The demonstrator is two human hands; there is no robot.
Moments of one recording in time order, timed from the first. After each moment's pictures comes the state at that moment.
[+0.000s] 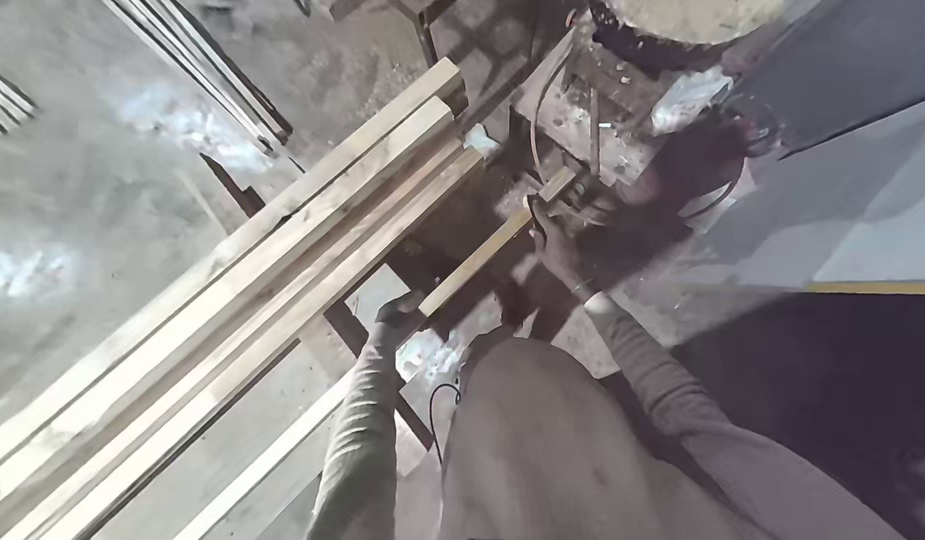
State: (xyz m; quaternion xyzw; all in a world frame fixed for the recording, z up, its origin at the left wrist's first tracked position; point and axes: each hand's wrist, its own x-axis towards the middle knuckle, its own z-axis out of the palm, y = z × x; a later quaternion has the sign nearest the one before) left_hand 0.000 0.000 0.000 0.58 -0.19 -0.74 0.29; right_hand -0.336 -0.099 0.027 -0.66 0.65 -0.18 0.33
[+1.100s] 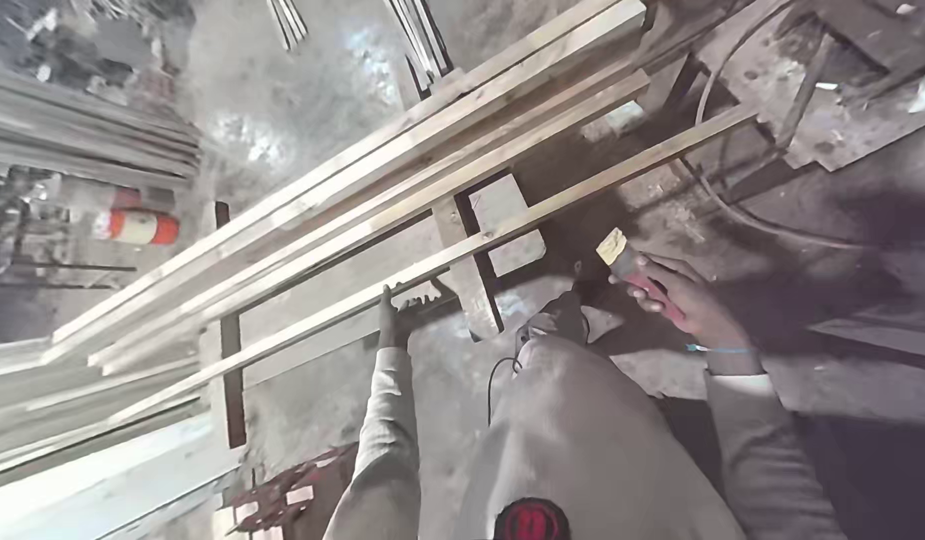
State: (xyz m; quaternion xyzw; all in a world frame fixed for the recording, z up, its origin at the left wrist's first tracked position) left_hand 0.123 0.309 0.002 0.72 0.21 -0.29 0.60; right_hand -0.343 0.063 0.066 -0.37 0.44 -0.19 0.79
